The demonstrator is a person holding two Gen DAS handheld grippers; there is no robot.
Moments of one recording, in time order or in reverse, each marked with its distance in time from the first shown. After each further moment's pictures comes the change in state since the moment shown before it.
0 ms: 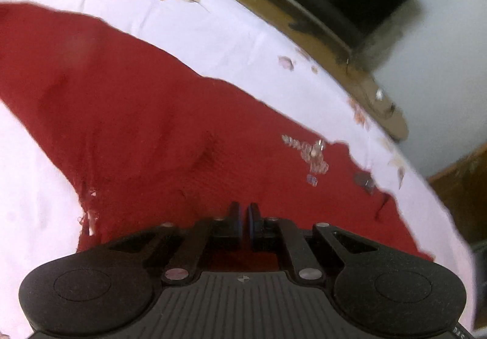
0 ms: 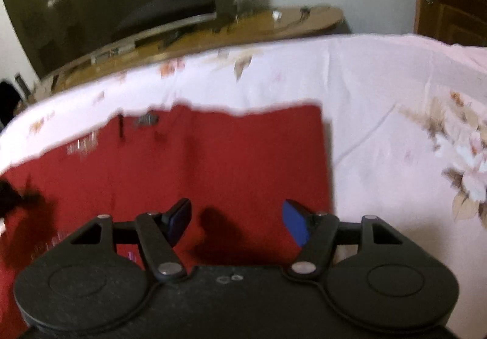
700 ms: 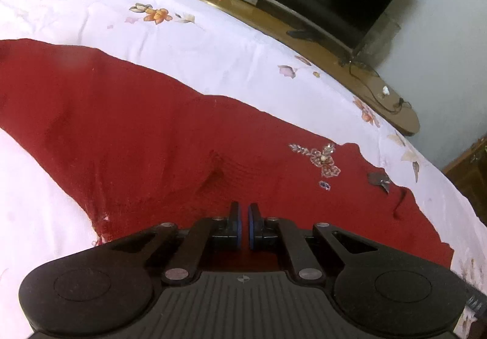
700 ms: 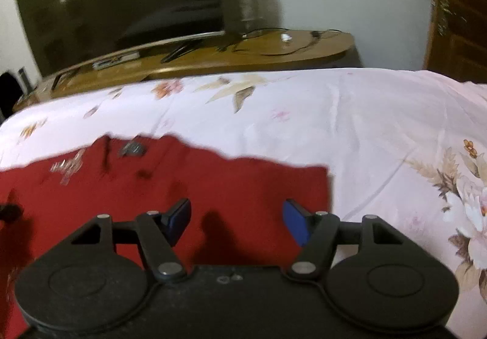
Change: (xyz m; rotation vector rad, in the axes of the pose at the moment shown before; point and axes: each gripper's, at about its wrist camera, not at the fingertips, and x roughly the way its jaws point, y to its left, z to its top) left arm 0.001 -0.008 -0.003 0.130 -0.063 0.075; right arm 0.029 0.002 0.013 -0.116 -0.043 -0.007
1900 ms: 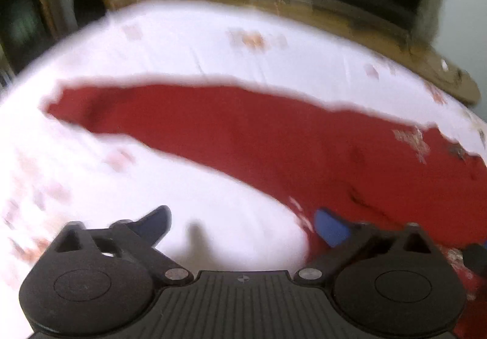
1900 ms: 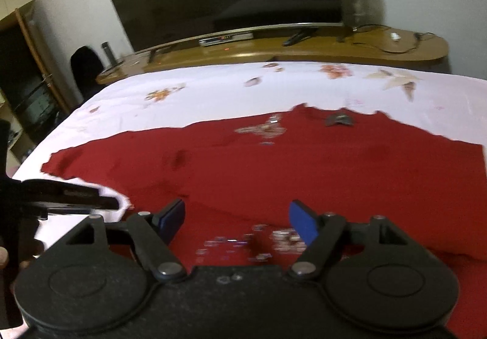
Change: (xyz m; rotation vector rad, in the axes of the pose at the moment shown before) left arm -0.093 0.072 0.001 0.179 -0.066 0.341; right arm -0.048 0.189 -0.017 -0.081 0.063 0.298
